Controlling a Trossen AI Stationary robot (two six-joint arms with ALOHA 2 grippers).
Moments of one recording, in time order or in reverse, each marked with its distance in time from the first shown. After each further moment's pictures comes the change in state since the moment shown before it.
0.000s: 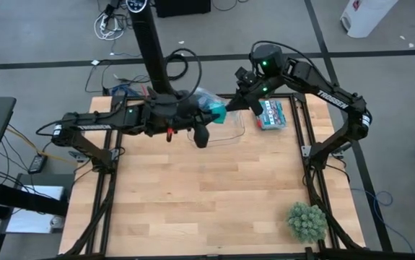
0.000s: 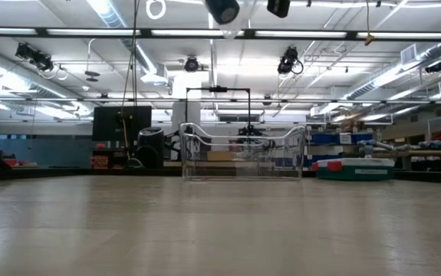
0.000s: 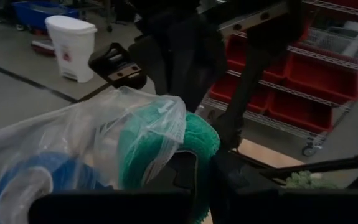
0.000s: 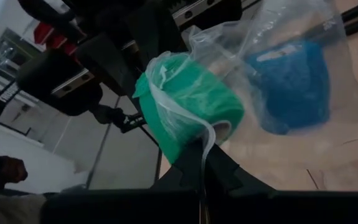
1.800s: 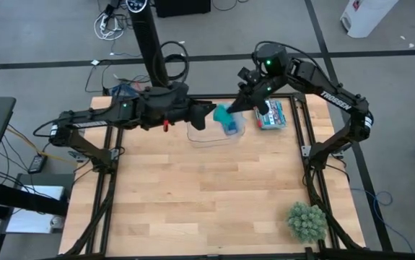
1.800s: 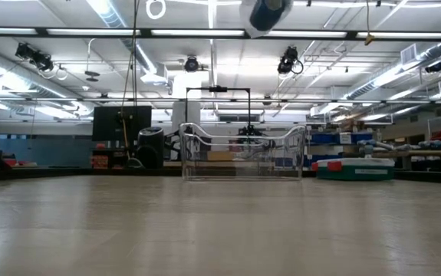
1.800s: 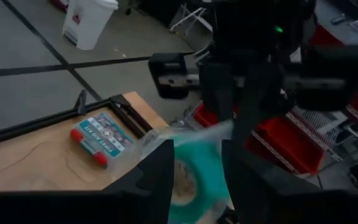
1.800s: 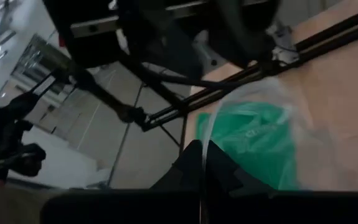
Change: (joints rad) left arm 0.040 -0.039 -0.002 -0.027 -0.005 -0.427; right arm -0.030 -0.035 0.001 0.005 -0.081 0.051
